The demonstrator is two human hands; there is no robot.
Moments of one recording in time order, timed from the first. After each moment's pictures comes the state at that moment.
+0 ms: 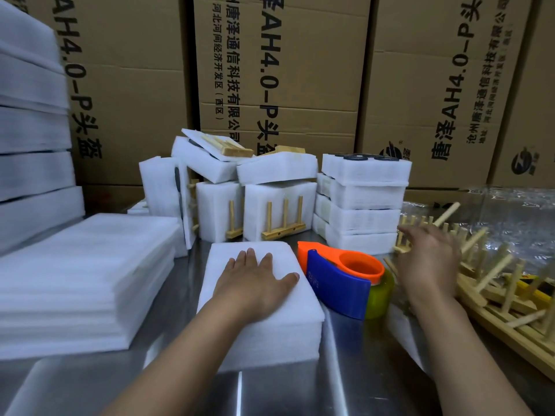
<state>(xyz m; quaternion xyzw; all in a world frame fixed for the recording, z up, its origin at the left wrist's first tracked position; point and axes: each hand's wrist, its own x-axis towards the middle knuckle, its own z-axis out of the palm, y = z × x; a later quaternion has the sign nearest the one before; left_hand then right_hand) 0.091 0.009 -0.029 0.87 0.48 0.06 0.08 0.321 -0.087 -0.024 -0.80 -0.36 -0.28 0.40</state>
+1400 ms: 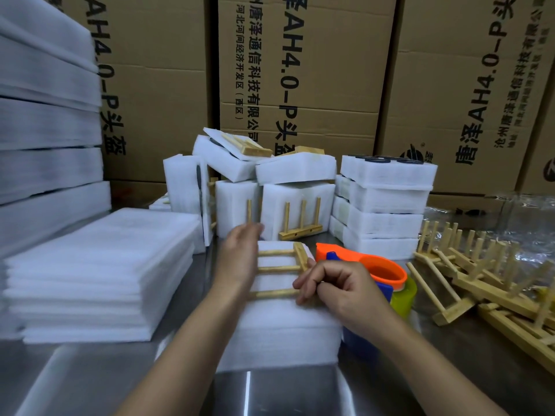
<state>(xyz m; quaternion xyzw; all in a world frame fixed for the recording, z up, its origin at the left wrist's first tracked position) 0.066 0.020 -0.015 0.57 0.40 0.54 0.47 0.208 -0.069 -0.039 -0.44 -0.70 0.19 0.53</state>
